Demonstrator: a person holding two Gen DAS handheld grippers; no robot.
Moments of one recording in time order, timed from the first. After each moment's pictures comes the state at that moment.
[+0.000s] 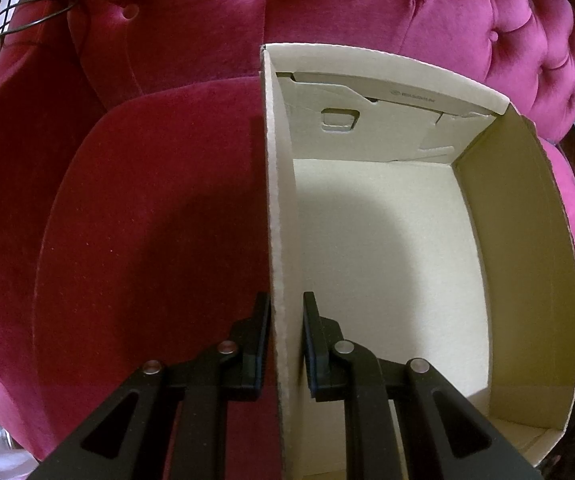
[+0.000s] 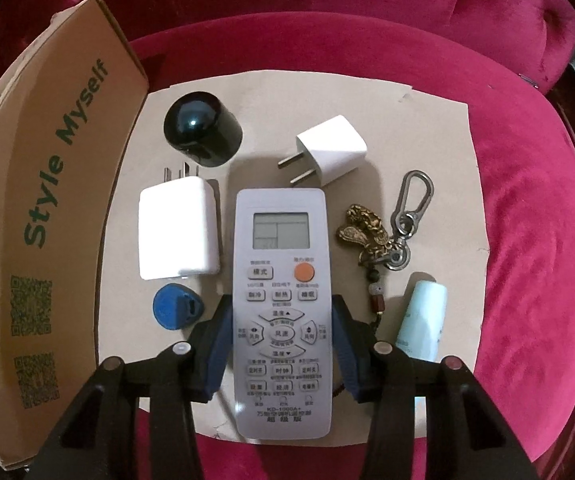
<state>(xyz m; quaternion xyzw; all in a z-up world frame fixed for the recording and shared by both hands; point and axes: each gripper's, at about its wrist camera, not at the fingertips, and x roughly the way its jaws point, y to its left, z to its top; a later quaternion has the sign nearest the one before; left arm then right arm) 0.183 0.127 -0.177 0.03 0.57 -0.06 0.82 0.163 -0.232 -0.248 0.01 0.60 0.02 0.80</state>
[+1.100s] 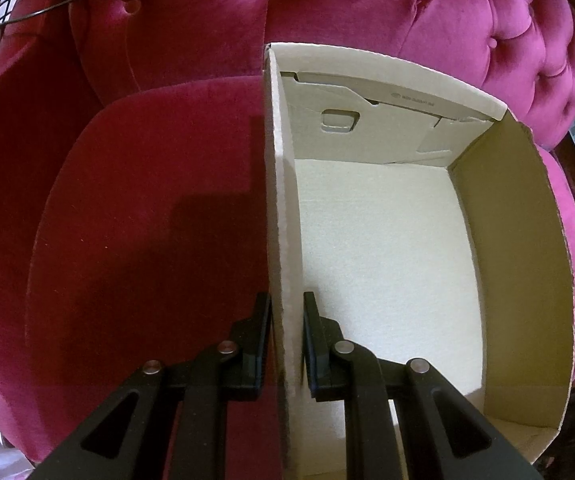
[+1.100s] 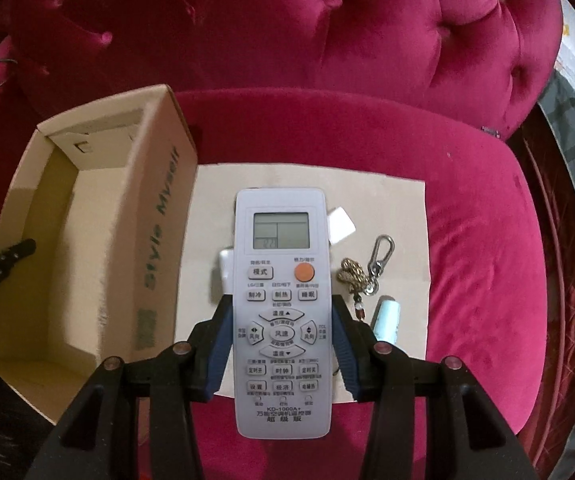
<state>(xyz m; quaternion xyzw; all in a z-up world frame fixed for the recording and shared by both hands) 0.183 0.137 -0.175 0.01 0.57 -0.07 0.82 0.137 -0.185 -0.130 0.00 0.56 0.00 0.83</state>
